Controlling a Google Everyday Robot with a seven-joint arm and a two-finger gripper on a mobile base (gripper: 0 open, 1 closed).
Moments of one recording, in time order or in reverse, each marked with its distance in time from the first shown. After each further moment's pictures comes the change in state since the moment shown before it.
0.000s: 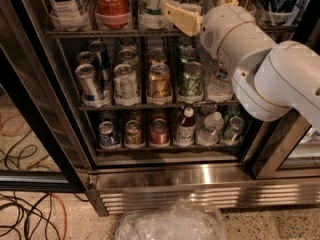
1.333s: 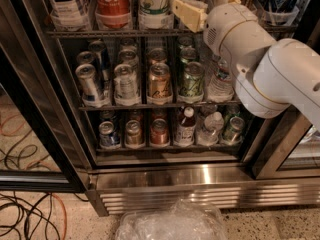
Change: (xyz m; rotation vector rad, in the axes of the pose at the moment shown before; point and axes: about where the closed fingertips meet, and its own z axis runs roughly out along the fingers) arm 0.008 -0.022 0.005 0.064 0.017 0.022
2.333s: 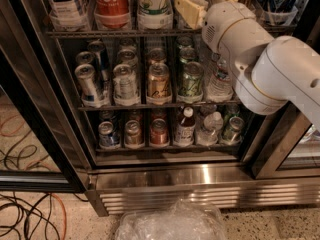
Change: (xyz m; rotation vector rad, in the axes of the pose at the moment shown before) arm -0.003 0.006 0.008 -0.020 -0.010 0.009
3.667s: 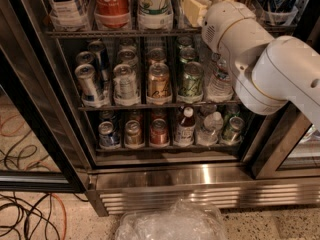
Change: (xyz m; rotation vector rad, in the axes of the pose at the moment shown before) arm 0.000 0.000 0.000 0.000 0.000 0.000
